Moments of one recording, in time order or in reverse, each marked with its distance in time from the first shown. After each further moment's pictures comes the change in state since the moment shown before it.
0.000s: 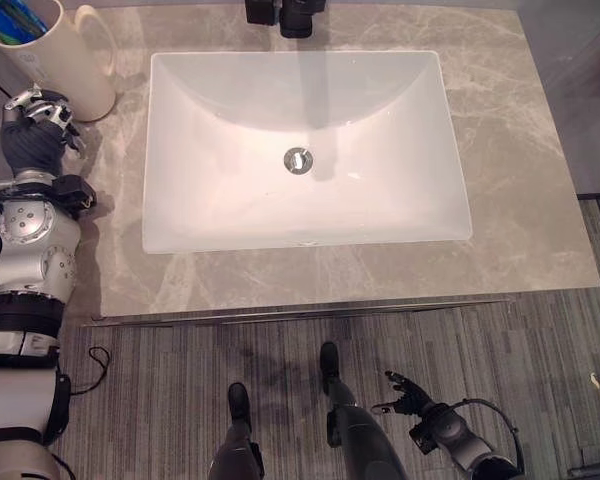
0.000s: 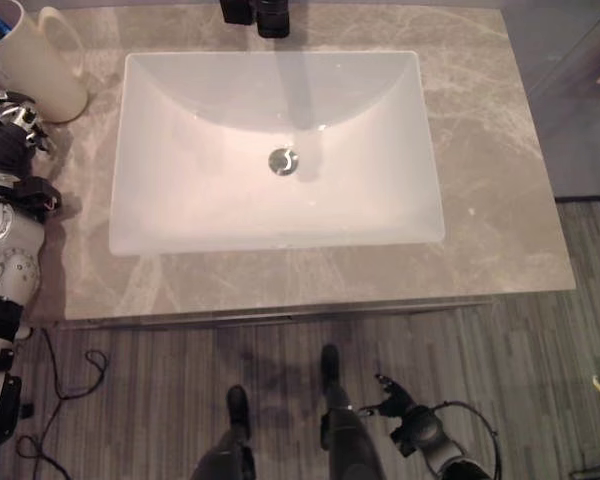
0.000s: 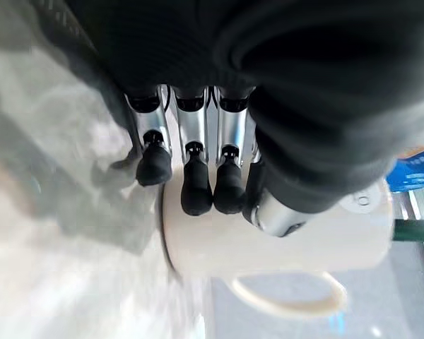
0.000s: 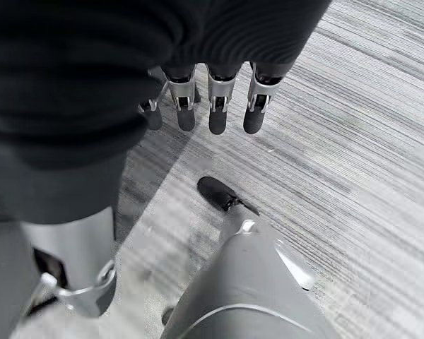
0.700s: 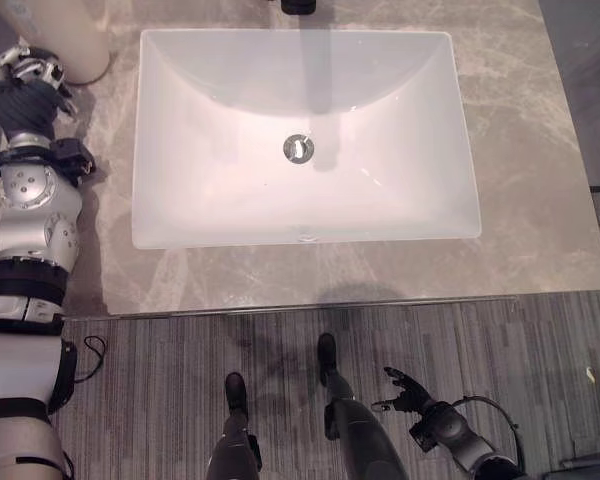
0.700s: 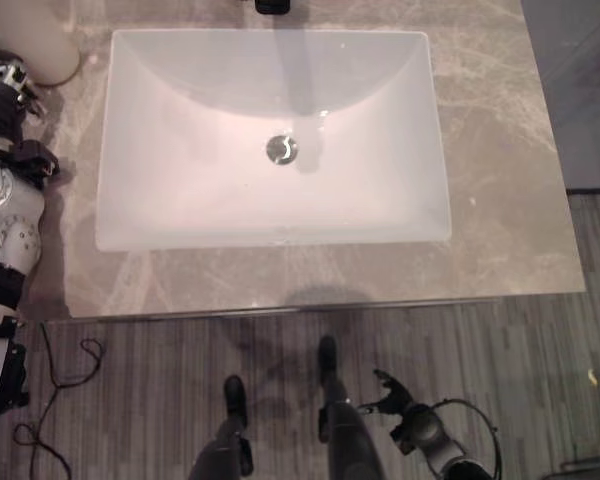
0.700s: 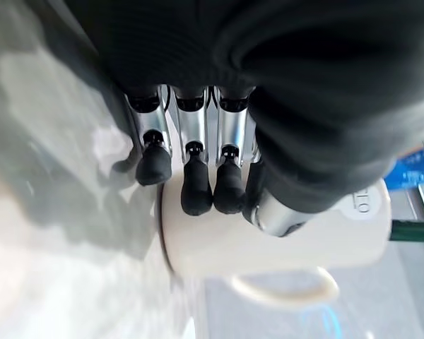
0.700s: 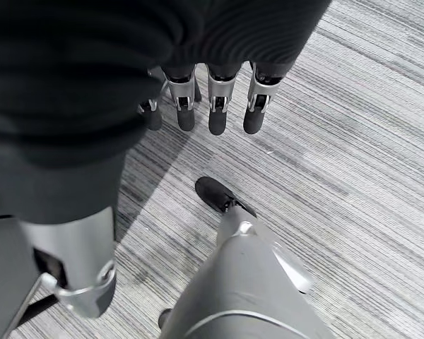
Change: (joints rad) left arm -0.158 -0.041 -0.046 0.055 0.049 -0.030 0.056; right arm 0.024 0.029 -0.064 0.019 0.015 -0.022 -0.040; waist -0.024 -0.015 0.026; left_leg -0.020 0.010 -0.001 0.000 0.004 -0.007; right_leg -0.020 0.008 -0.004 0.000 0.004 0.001
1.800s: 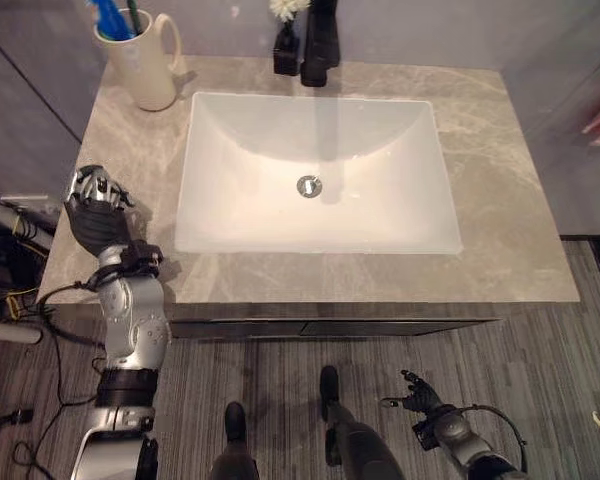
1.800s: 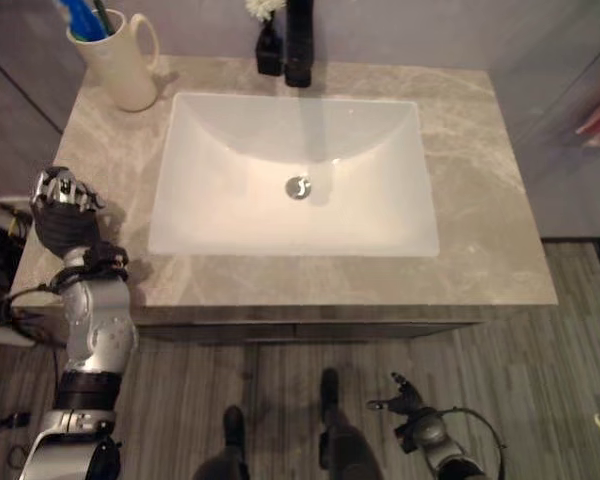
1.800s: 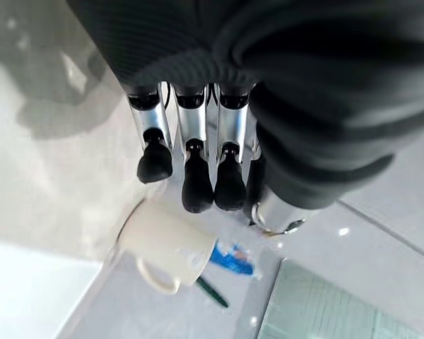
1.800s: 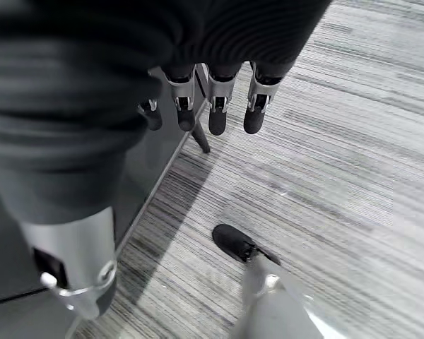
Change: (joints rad) left arm 0.684 -0.553 0.302 -0.640 -0.083 -0.163 0.027; right arm -0.011 0.064 -0.169 0.220 0.002 0.013 -0.056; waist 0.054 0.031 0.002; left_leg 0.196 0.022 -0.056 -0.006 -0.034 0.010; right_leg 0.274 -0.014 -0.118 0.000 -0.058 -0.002
